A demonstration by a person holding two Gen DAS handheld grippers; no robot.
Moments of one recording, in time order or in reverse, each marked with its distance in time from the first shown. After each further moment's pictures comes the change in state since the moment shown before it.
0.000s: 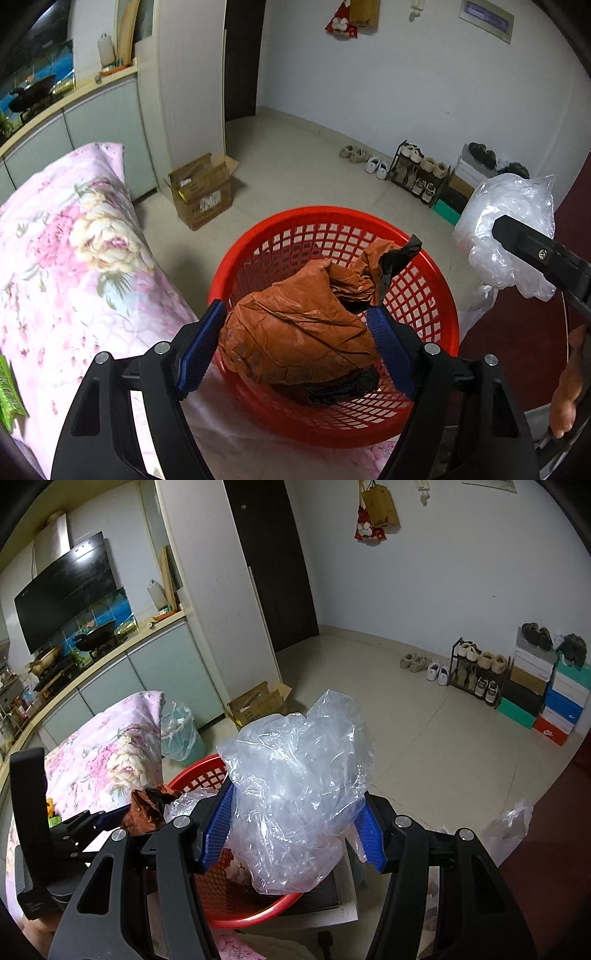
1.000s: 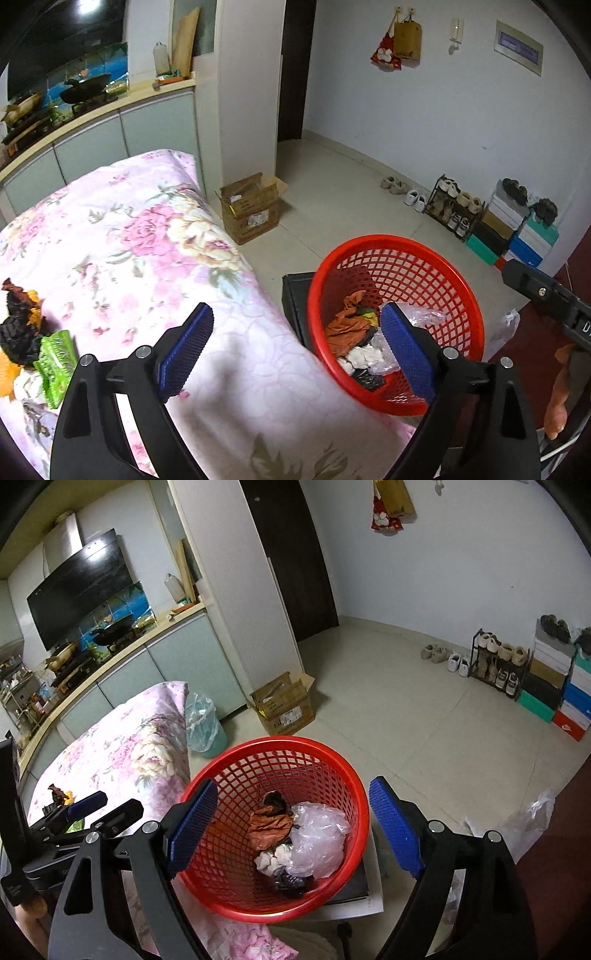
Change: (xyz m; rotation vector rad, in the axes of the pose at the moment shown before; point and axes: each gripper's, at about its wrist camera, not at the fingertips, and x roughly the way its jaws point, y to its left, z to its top) left arm -0.061 0.047 -0.010 -0.094 -0.114 0.149; right arm -0.006 0.016 -0.005 -0.009 0.017 0.088
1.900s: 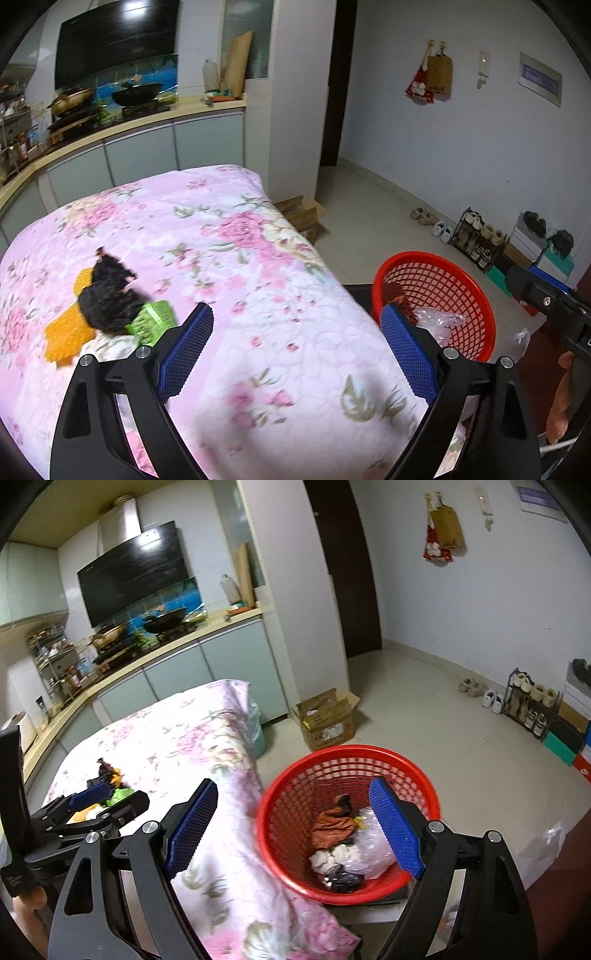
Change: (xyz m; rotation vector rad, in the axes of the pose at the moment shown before) left arm -0.080 0.060 -0.031 -0.095 -0.102 0.109; right arm -0.036 0.079 -0.011 -0.143 -0.045 0.131
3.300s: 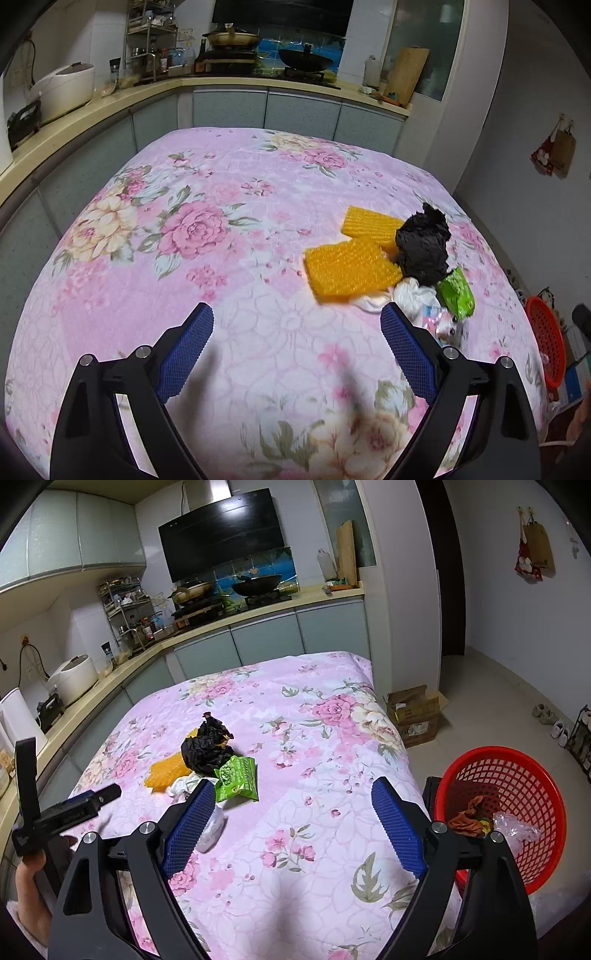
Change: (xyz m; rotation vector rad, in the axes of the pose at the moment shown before) left arm -0.073 0.236 -0.072 -0.382 0.021 0.302; right arm 0.032 0.129 -0.019 -0.171 0.080 0.233
